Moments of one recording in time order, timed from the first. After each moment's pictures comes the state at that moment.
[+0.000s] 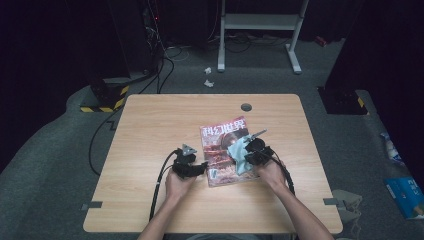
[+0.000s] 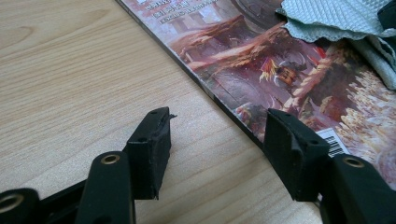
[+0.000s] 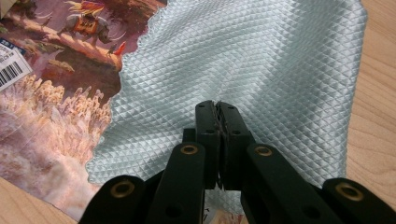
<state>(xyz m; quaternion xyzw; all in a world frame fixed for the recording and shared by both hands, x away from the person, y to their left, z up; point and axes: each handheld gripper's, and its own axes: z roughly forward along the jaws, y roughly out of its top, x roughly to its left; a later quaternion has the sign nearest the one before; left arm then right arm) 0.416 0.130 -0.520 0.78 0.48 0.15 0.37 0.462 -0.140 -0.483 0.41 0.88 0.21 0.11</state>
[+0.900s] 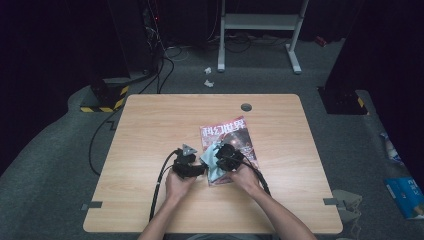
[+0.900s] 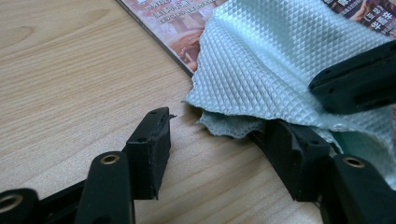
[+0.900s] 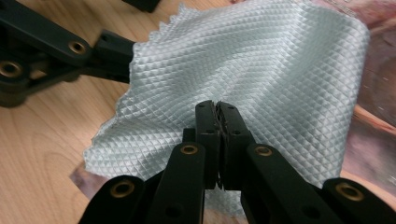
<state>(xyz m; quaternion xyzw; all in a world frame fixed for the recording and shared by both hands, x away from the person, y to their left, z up) 0.415 0.129 -0.520 0.78 0.48 0.16 0.37 0.446 -0.056 -0.488 0.32 0.91 0.23 0.09</state>
